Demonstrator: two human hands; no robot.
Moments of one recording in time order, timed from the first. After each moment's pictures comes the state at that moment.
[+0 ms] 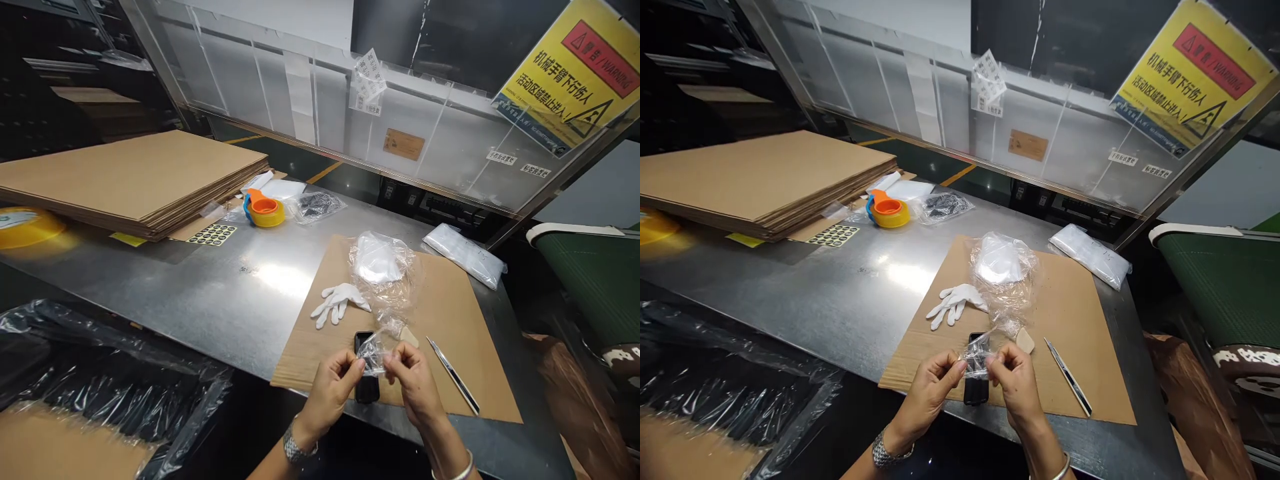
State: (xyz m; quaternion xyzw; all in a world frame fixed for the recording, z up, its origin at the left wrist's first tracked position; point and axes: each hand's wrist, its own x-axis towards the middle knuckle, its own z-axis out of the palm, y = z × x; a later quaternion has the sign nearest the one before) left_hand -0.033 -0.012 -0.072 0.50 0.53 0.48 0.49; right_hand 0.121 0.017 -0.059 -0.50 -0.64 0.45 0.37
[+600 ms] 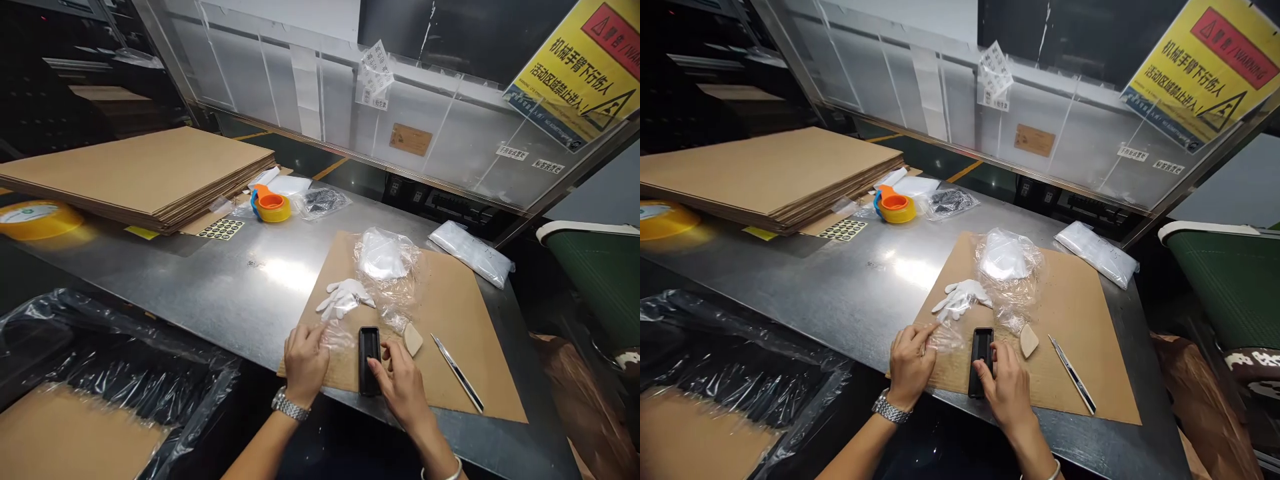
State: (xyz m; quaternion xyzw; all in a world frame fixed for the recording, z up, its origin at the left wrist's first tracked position) left_hand -0.074 0.001 -0.114 0.59 0.71 0.39 0.02; right_hand 0.116 0.008 -0.092 -0.52 -0.78 0.20 0.28
